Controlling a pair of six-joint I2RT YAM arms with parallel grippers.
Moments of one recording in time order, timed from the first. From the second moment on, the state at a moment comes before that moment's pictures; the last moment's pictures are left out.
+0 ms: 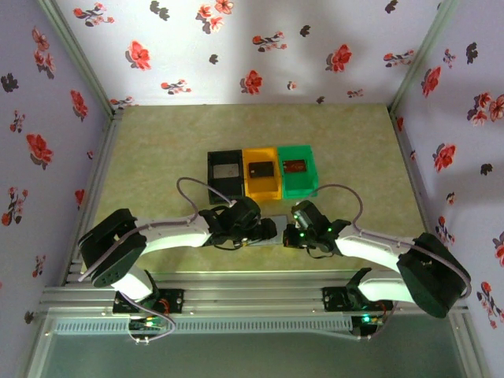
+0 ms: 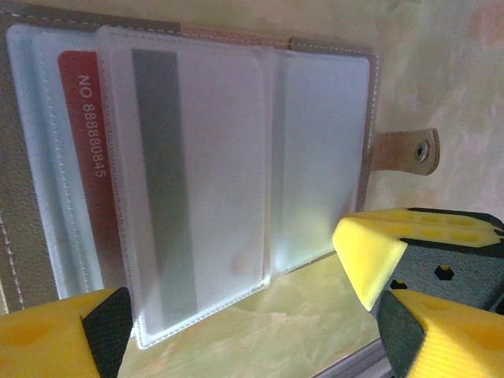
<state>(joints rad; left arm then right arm) -1.06 1.57 0.81 -0.16 0.09 -1.16 0.76 1.23 0.44 -0.21 -0.16 0.80</state>
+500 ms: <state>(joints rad) -1.06 1.57 0.84 -0.13 0.09 -1.16 0.76 1.23 0.43 -0.18 -0.16 0.82</state>
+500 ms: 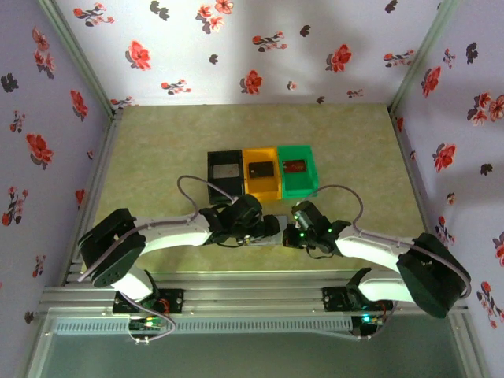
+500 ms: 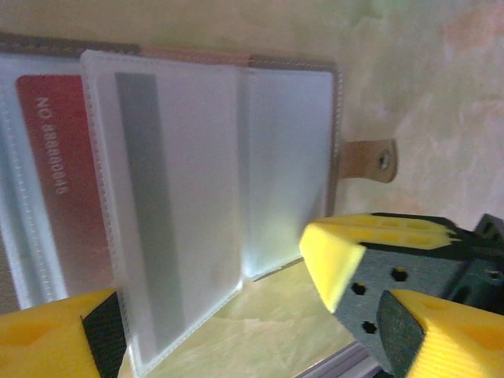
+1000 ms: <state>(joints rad) -1.06 1.60 0.90 -0.09 0.10 -1.16 0.76 1.19 0.42 -0.20 -0.14 0.82</state>
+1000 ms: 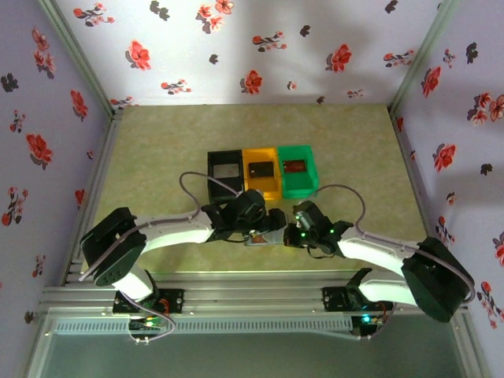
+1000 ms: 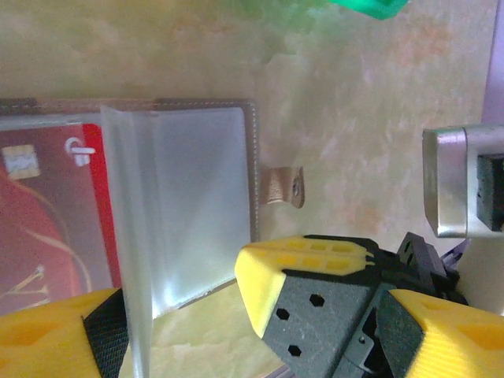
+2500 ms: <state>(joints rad) -1.03 1.61 0.88 -0.08 0.11 -1.15 0.66 1.09 0.41 -0.22 -0.21 0.86</state>
